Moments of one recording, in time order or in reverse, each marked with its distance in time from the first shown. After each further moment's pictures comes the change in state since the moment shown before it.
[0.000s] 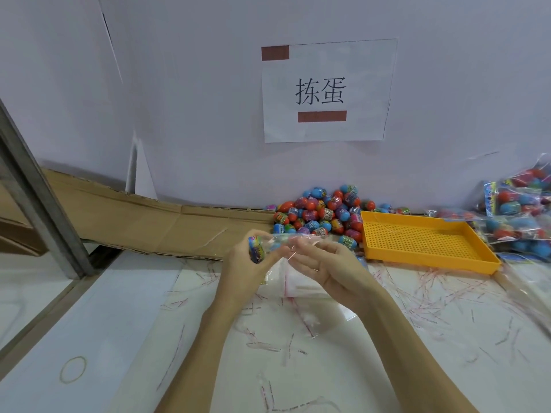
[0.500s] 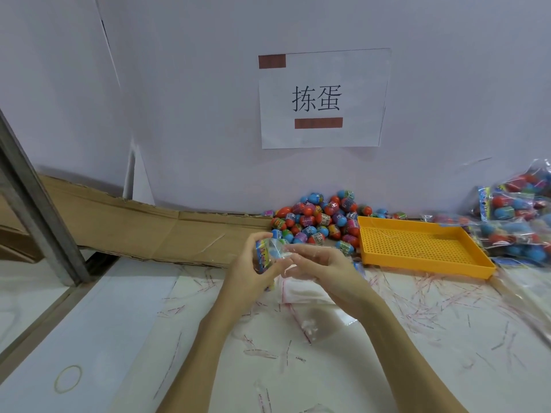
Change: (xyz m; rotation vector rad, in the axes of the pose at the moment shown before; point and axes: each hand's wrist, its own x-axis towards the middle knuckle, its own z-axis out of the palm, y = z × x) left_hand 0.000 -0.002 0.002 -0.084 -0.136 -0.007; right_hand -0.003 0.002 -0.005 -0.505 -0.034 -0.167
